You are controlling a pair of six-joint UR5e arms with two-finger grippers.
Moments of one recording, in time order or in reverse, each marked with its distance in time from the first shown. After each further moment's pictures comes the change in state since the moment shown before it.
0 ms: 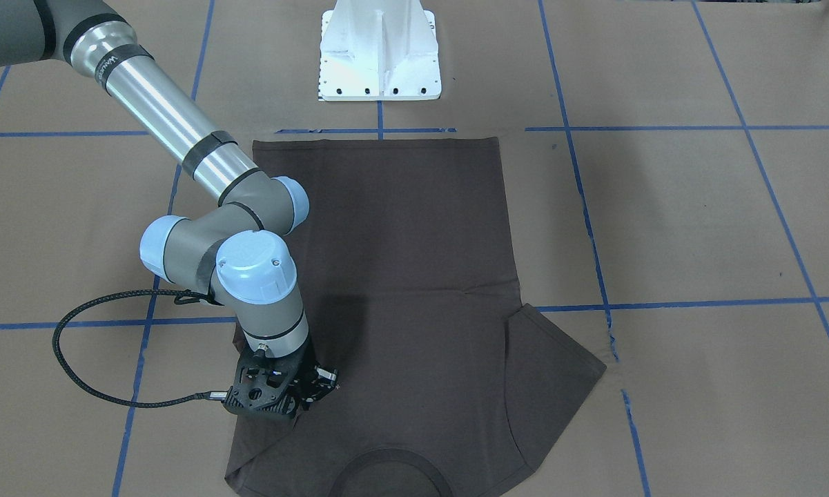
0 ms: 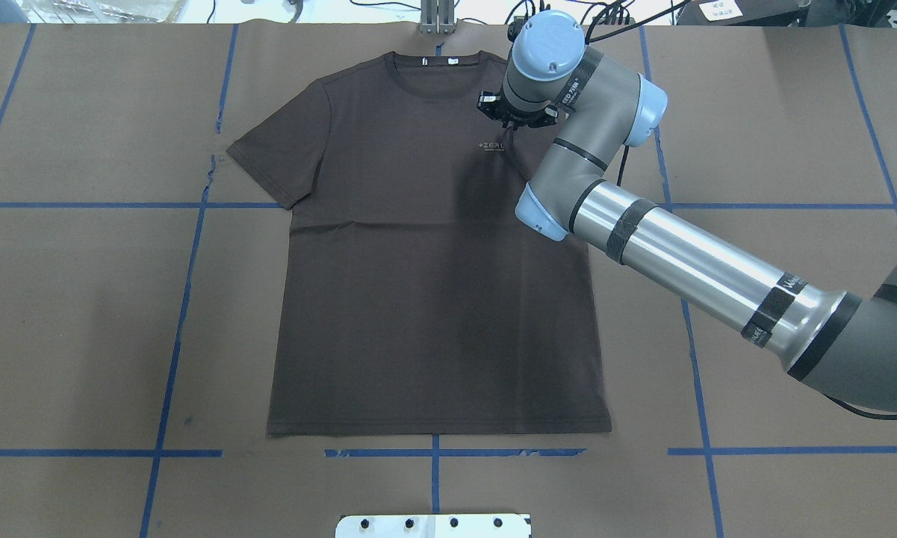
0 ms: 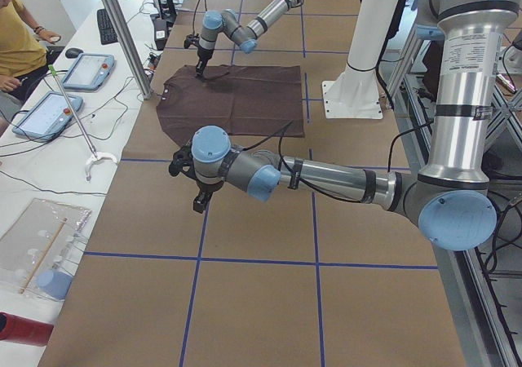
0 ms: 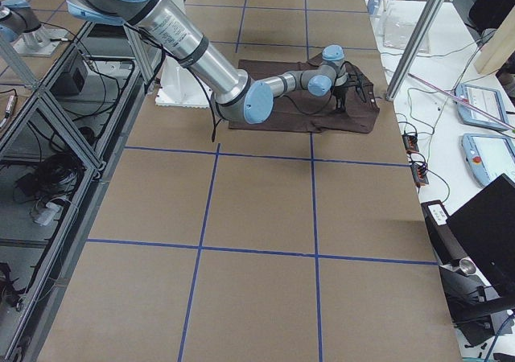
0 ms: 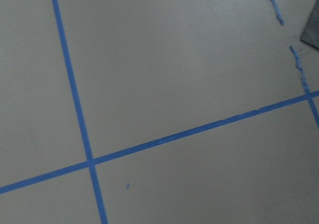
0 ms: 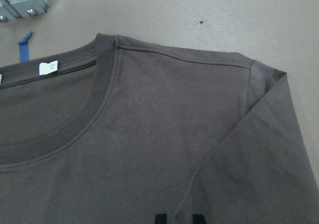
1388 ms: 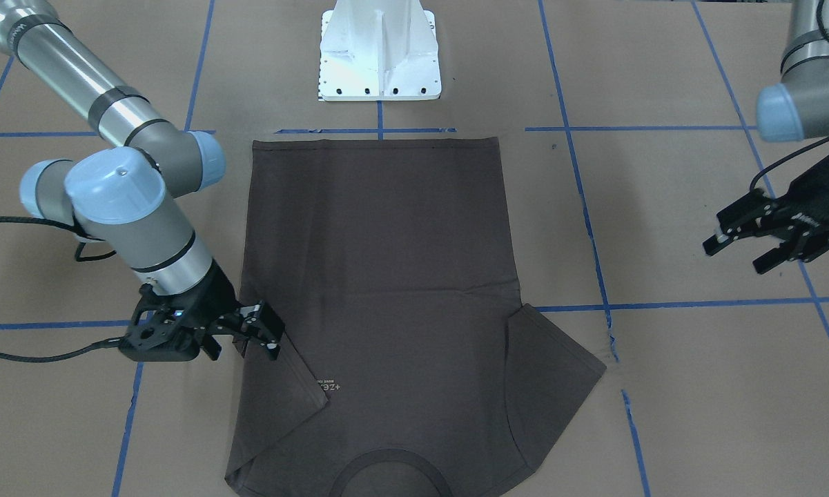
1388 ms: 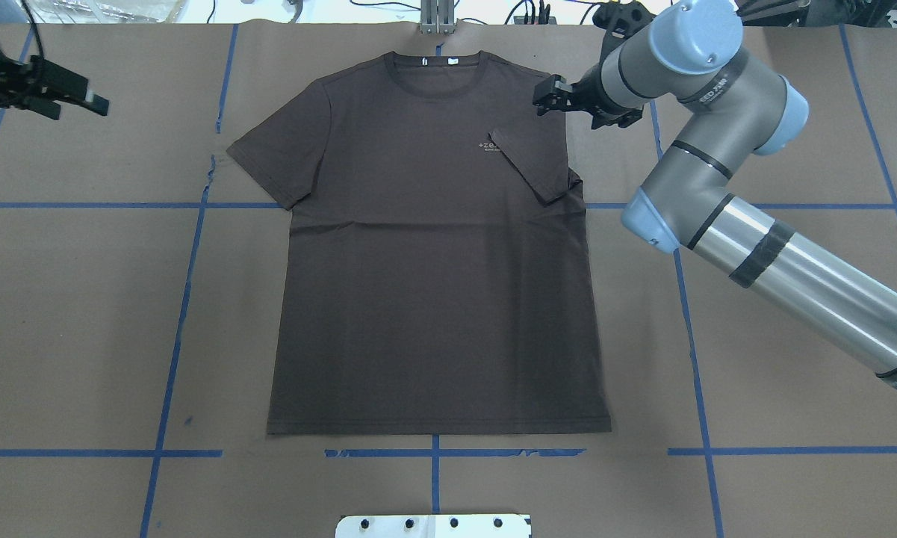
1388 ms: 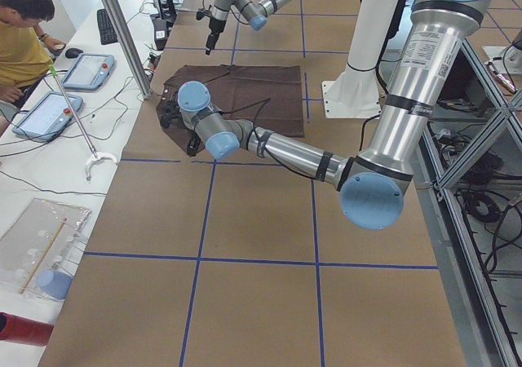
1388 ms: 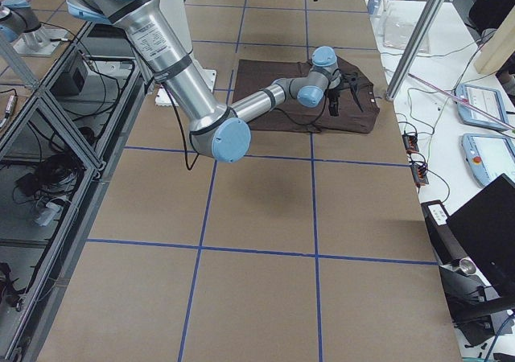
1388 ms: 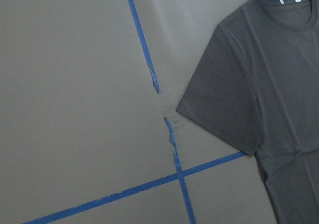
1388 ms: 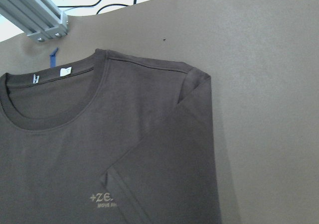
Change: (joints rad) left arm 0.245 -0.313 0.144 -0.189 0.065 -0.658; right arm 0.103 -0.333 0.469 0.009 0.160 -0.045
